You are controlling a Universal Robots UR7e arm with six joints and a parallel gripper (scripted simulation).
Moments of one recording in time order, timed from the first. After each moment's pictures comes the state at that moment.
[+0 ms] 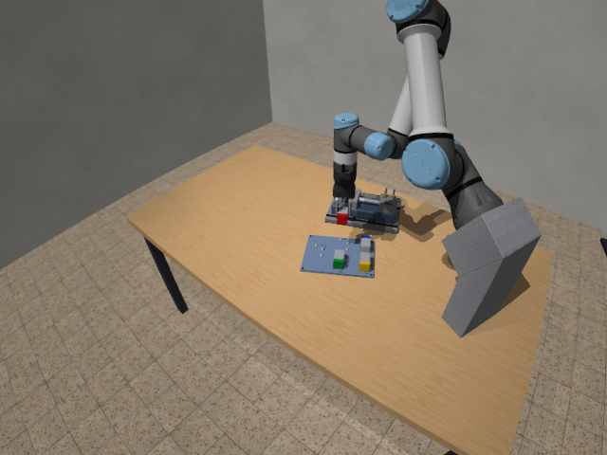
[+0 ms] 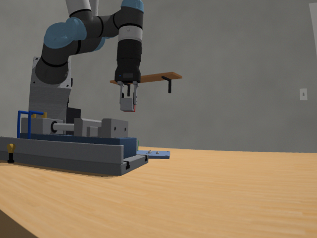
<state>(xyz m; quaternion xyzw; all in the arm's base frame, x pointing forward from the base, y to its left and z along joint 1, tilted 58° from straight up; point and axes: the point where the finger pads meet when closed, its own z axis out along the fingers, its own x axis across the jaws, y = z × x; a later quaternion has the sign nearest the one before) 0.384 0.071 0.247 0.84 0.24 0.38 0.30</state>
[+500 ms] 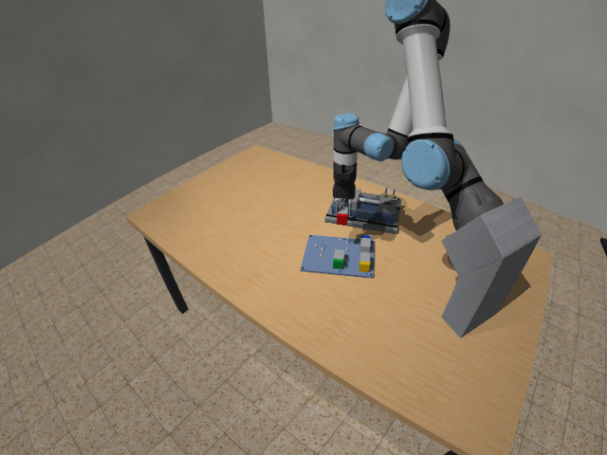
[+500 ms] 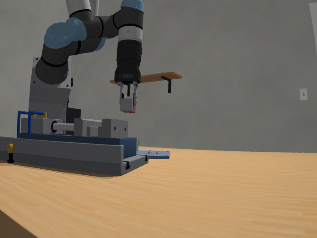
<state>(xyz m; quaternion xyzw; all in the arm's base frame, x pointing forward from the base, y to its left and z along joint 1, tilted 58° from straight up) 0.385 0.070 0.247 0.84 0.24 0.38 0.31</state>
